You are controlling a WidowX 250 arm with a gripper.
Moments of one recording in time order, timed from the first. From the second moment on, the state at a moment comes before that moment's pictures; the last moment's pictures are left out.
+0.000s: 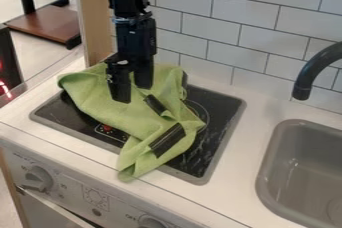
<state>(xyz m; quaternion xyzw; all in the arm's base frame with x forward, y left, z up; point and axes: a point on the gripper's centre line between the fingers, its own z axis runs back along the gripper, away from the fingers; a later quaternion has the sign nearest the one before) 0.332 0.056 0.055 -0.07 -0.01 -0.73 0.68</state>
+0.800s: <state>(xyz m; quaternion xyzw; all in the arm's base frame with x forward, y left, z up) 0.359 0.052 0.047 -0.07 0.01 -0.71 0.70</state>
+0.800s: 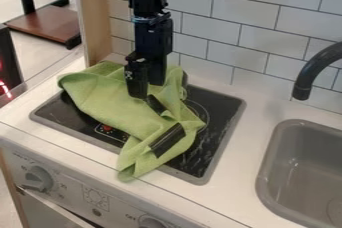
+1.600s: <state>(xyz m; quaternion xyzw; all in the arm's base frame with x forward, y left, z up) 0.355 0.058 0.038 -0.05 0.02 -0.71 0.70</state>
